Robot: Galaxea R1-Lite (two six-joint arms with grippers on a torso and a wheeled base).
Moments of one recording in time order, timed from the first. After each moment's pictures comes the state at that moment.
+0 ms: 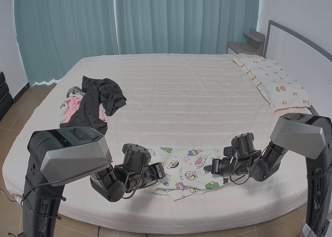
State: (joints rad) left arm -0.55 2.42 -0.88 -0.95 -0.04 -0.70; right arm 0.36 2.39 -0.87 -0.80 0.36 0.46
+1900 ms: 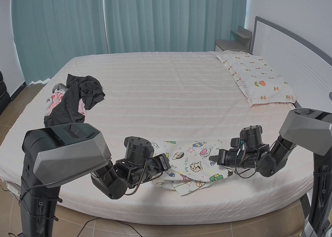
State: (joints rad) left arm -0.58 2.38 -0.93 -0.96 -0.03 -0.76; right arm 0.32 2.33 -0.85 -0.86 0.35 0.49
